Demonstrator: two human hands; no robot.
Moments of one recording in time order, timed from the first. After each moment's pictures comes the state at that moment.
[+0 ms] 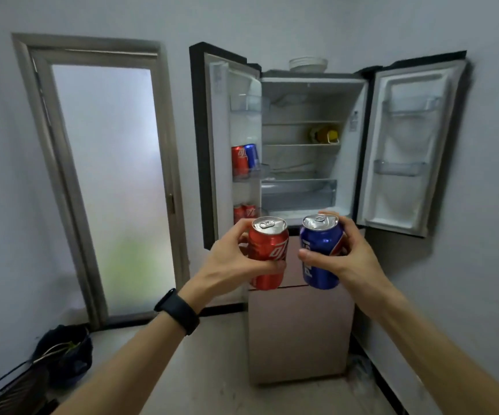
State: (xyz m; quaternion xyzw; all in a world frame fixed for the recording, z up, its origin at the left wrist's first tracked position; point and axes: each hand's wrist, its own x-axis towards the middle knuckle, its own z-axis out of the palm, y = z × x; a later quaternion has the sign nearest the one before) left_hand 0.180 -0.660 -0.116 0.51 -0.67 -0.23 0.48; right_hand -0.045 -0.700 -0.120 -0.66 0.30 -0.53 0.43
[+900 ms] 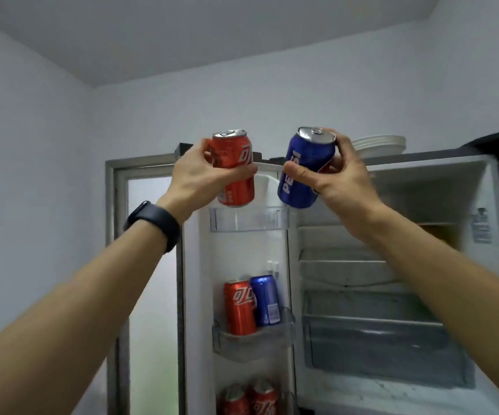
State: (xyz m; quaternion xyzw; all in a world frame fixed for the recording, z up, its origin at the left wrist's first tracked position) left_hand 0.239 -1.059 0.203 0.58 -0.54 0.19 0.59; right_hand 0.046 -1.179 0.173 -0.69 0.03 -0.62 0.37
